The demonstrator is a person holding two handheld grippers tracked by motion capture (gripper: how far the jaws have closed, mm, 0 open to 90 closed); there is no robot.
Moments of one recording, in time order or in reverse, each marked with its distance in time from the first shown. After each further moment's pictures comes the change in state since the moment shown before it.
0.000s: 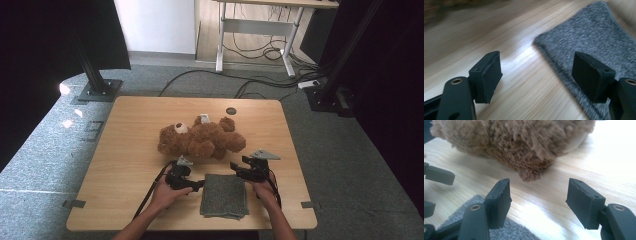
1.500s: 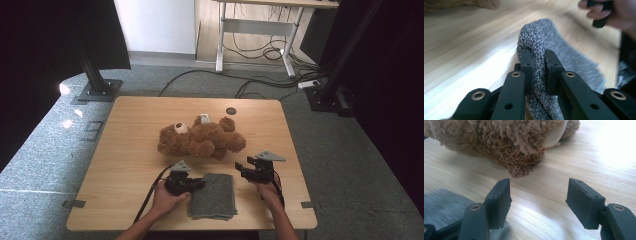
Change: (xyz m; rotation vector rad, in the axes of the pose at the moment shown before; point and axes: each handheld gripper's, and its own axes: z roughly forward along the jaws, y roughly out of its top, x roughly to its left) left arm 0.001 -0.017 -0.011 -0.118 -0.215 0.041; right arm -0.010 -0.004 -0.010 -0.011 -0.037 0.012
